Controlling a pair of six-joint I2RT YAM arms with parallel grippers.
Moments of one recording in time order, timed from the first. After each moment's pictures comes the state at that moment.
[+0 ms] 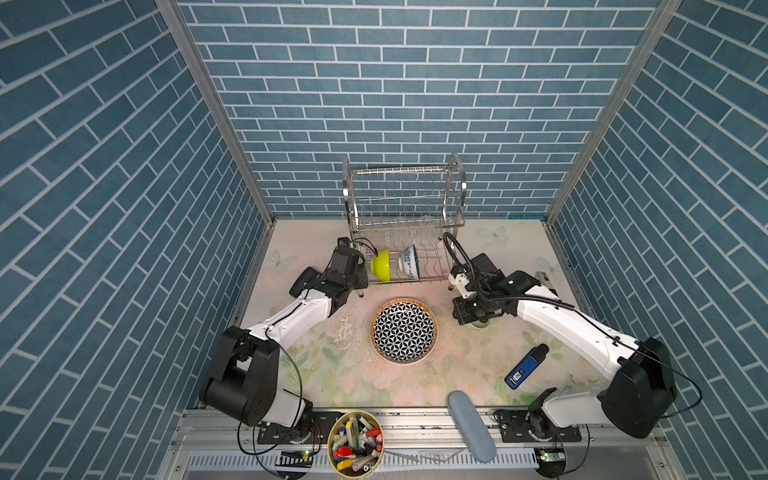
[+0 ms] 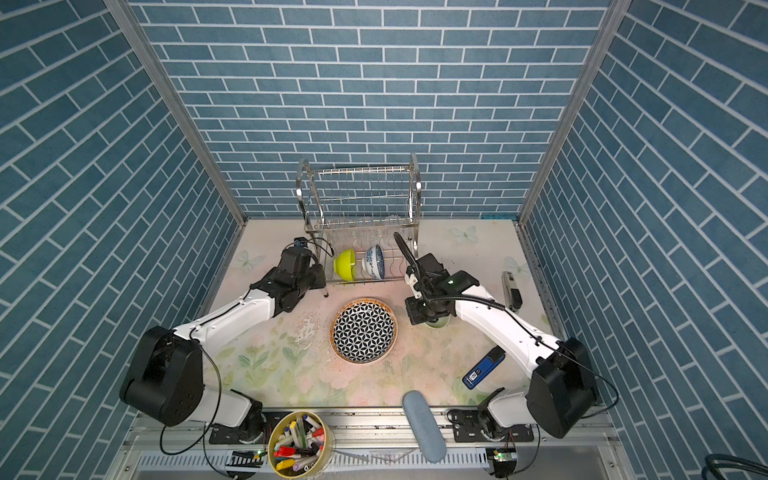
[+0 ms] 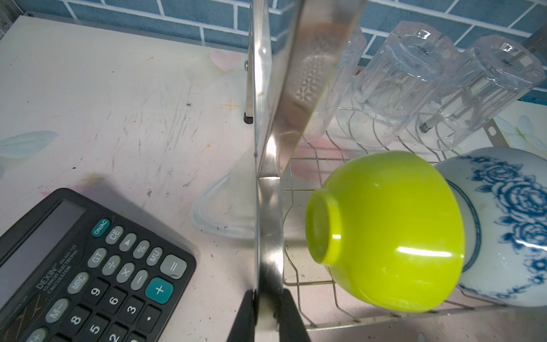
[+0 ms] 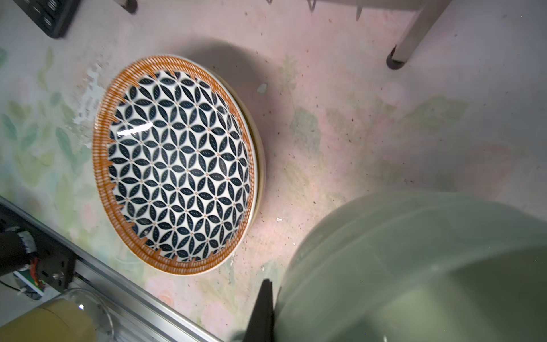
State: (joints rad) left arm -0.39 1.46 0.91 -0.15 -0.18 -0.40; right arm 0.68 1.40 1.12 -0.90 -0.15 0.26
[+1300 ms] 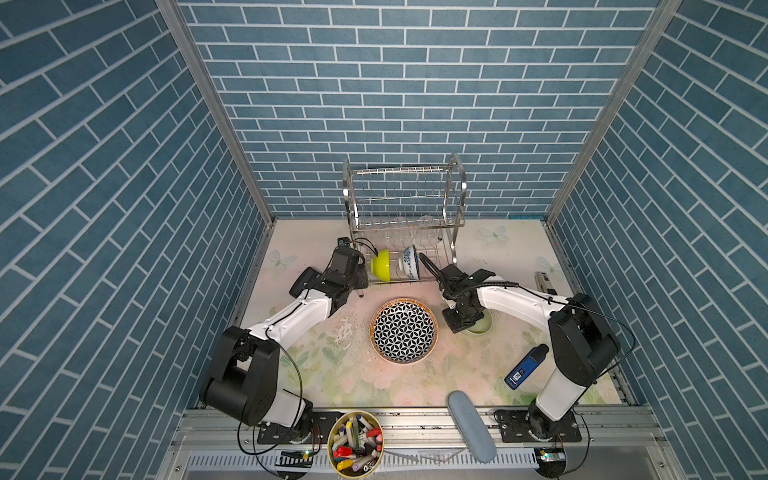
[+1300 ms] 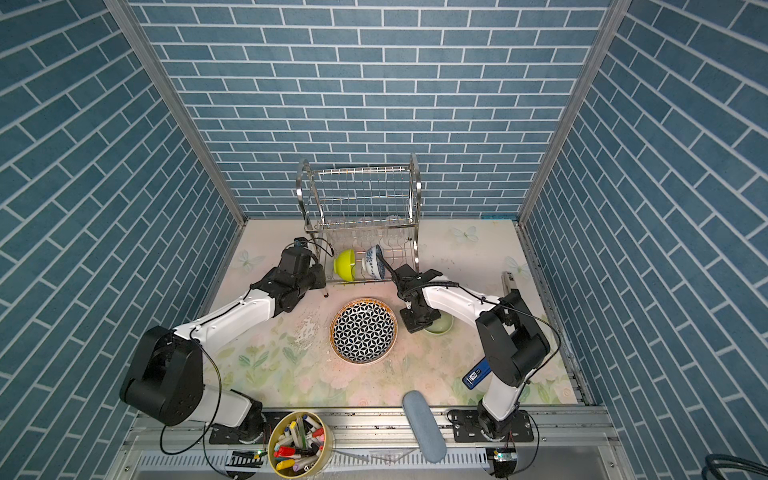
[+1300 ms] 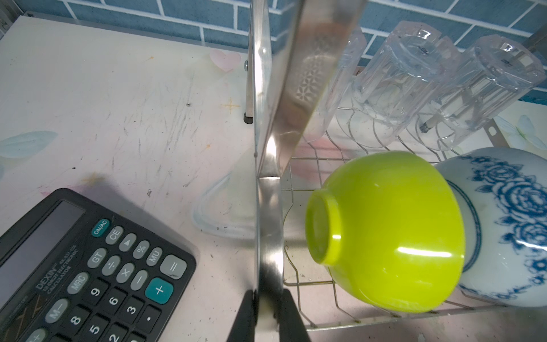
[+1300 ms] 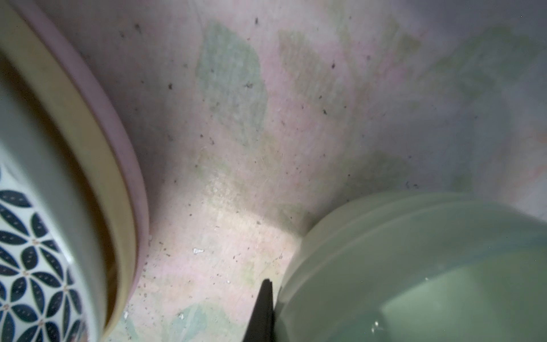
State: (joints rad) left arm -0.39 1.46 0.91 -0.15 -0.18 -0.40; right arm 0.71 1.73 1.16 -0.92 0.03 0.21
